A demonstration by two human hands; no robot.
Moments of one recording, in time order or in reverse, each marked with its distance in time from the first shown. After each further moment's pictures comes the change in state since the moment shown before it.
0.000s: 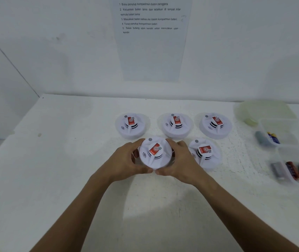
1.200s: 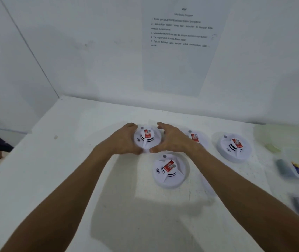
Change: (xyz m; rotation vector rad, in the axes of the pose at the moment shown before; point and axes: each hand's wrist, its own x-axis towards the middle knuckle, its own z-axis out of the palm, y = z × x) left_hand 0.067 -0.043 -0.080 0.264 0.012 -0.169; right_hand 0.131 -0.048 -0.002 -0.238 -0.280 0.044
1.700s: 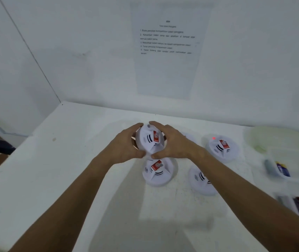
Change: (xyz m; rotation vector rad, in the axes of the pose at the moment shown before) left_hand -0.048 0.068 0.011 -0.276 0.146 0.029; right_hand -0.043 0.020 -0.021 0.050 0.031 -0.243
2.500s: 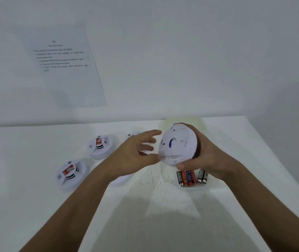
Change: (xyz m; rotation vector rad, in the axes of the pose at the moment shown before) left_hand -0.025 0.223 0.198 -0.269 -0.286 0.159; right_hand -0.296 0.119 -0.164 0.627 0.238 -0.034
